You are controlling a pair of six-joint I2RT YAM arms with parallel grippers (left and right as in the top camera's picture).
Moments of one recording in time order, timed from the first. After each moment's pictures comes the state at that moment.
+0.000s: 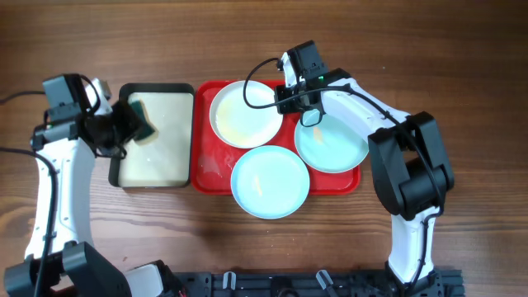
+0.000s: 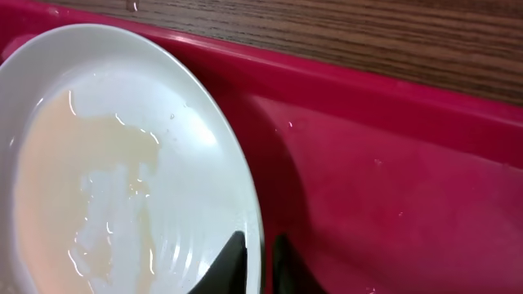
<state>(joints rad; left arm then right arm) 0.31 1.46 1.08 -0.76 0.34 -0.33 0.42 2.14 1.49 -0.46 -0.24 0.24</state>
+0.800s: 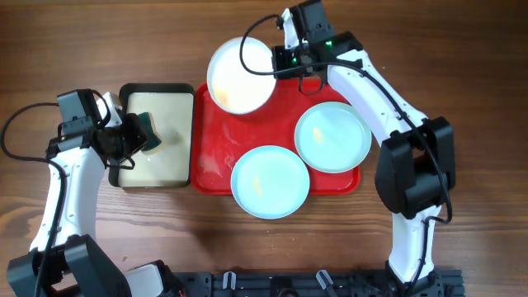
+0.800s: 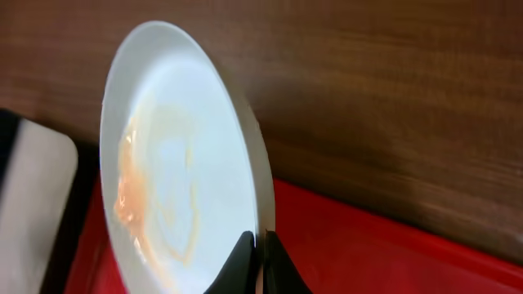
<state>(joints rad) 0.31 1.46 0.94 -0.62 0.34 -0.31 0.41 2.14 1.82 -0.63 -0.23 0.25</state>
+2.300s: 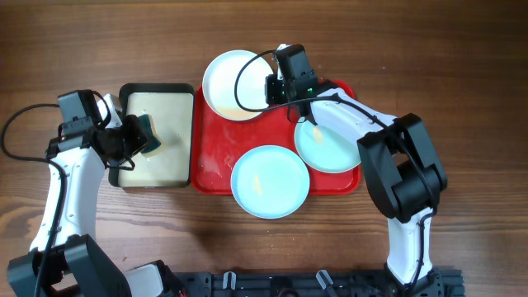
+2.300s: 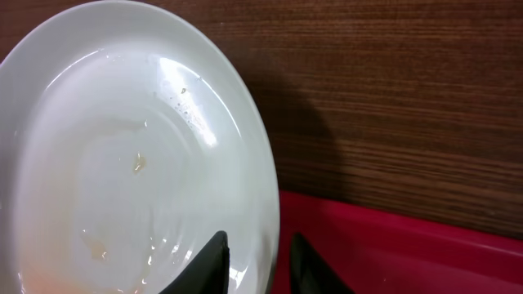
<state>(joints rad) 0.31 1.46 0.94 -0.64 0.33 -0.30 0.48 2.15 1.42 -0.13 -0.04 0.38</state>
